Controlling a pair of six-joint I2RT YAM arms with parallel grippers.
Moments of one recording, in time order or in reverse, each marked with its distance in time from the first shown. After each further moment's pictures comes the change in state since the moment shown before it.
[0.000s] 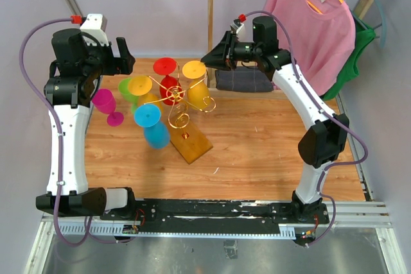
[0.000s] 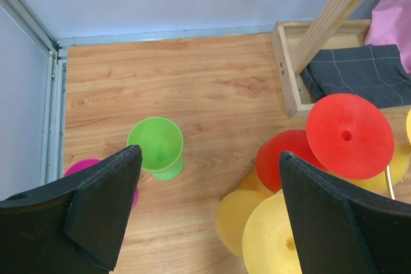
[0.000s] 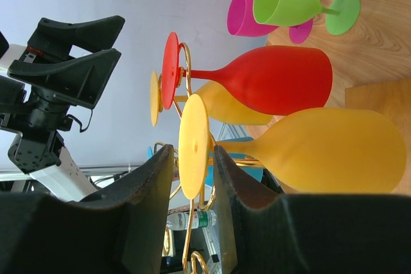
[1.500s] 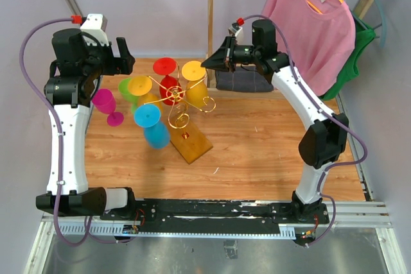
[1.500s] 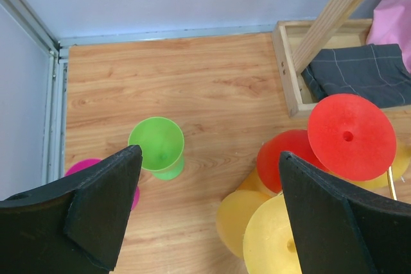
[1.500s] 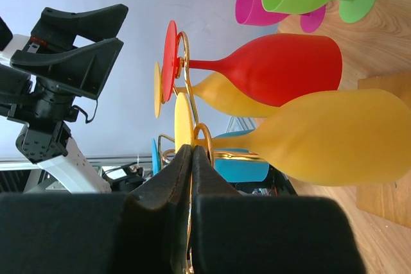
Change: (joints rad) left arm 0.000 0.002 0.000 0.000 -0.003 0.003; right arm 0.003 -0.005 -0.060 0.073 -0.047 0.041
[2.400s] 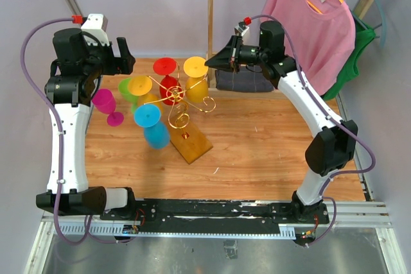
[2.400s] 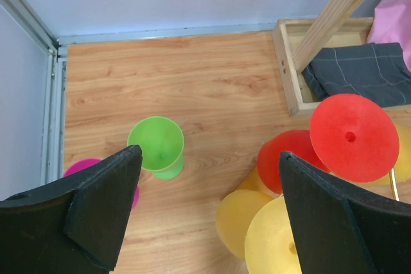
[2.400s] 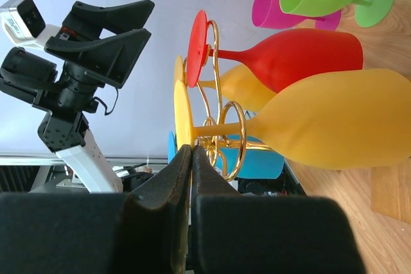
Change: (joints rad) left arm 0.000 0.007 0.000 0.000 0.001 -0.001; right arm -0.016 -0.102 -0.105 0.086 0.001 0.061
